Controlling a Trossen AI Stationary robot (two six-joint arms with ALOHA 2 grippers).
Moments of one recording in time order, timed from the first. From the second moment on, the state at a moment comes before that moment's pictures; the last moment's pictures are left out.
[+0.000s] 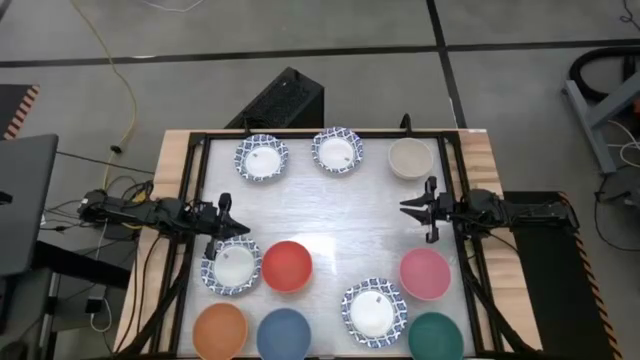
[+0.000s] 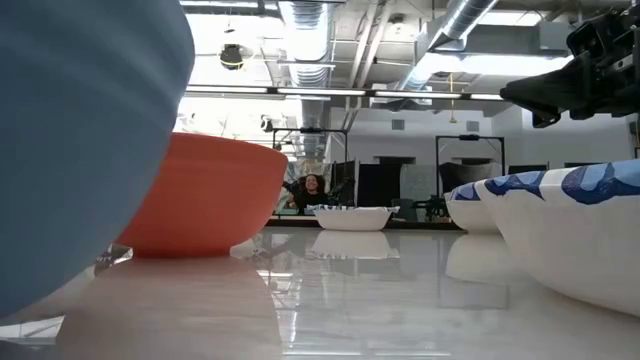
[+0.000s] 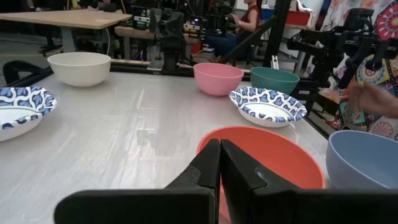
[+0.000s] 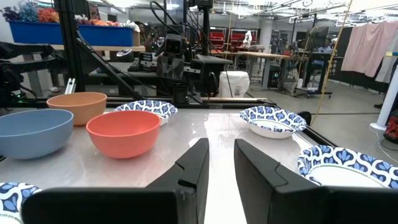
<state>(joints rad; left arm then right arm) -0.20 0.02 0.02 -0.01 -0.09 -0.13 0.00 0.00 0.01 0.04 0.10 -0.03</state>
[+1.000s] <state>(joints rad) -0.20 0.02 0.02 0.15 -0.28 -0.24 0.00 0.00 0.01 0.11 0.10 0.23</state>
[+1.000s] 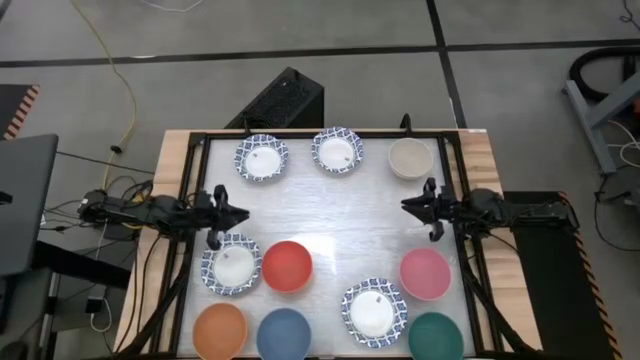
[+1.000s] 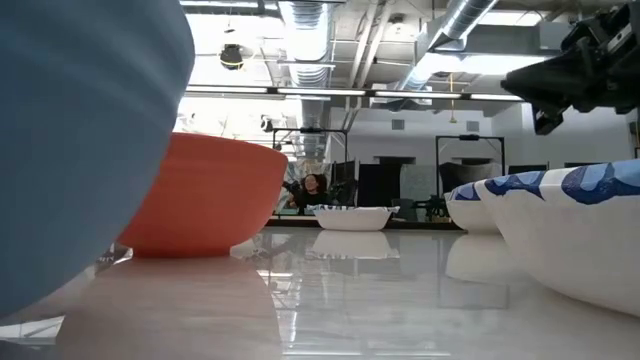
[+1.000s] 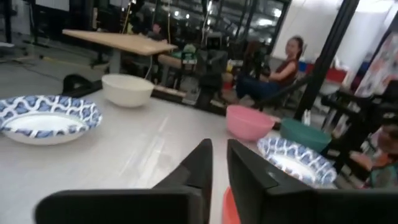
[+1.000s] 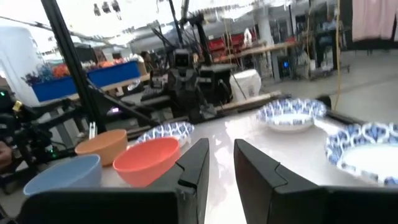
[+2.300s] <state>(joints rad) -0.20 0.41 0.58 -0.38 -0.56 -0.27 -0.10 0.43 0.49 -0.04 0.36 -0.06</state>
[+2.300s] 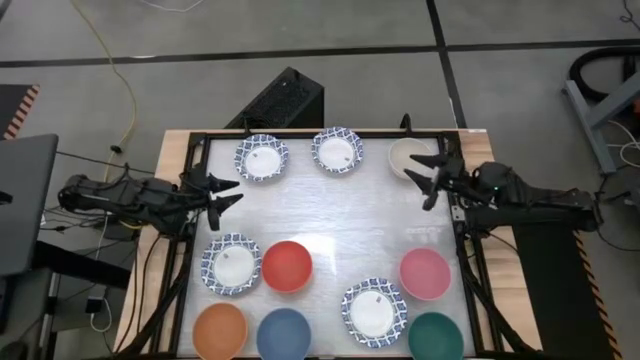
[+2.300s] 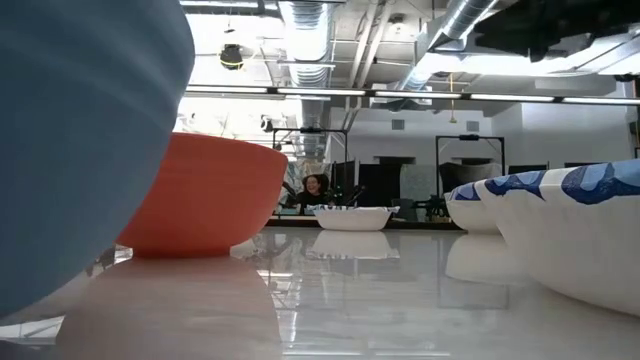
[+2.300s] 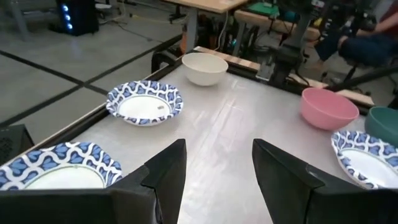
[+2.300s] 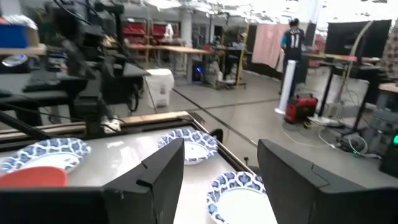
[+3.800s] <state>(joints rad) -0.09 0.73 0.73 -0.51 -0.17 -0.12 0.18 1.24 0.81 -0.24 0.00 0.20</state>
